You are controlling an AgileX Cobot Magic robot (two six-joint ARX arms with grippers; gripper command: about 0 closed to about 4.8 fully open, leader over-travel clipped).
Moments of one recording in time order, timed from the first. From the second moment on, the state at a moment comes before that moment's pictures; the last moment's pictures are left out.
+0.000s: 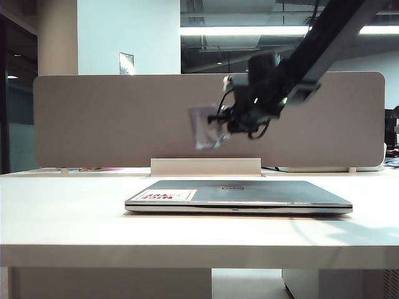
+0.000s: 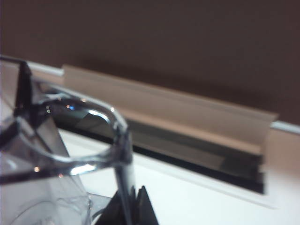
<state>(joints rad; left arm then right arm) 0.01 0.00 0.00 0.01 0.04 0.05 0.31 2.40 1.94 0.29 0.05 -0.05</state>
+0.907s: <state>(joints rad) 0.01 0.00 0.00 0.00 0.04 0.05 0.08 1.82 1.37 0.19 0.05 0.00</state>
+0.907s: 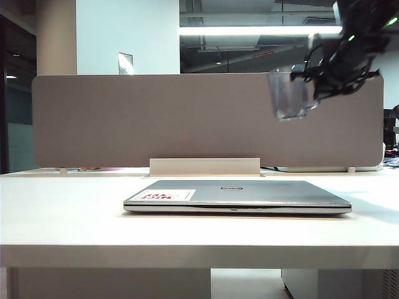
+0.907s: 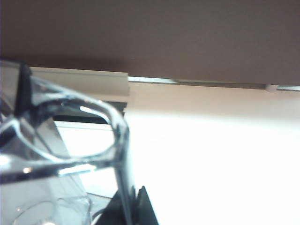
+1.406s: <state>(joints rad) 0.01 0.00 0.00 0.00 0.08 0.05 -0.01 1.55 0.91 0.36 0.03 0.03</state>
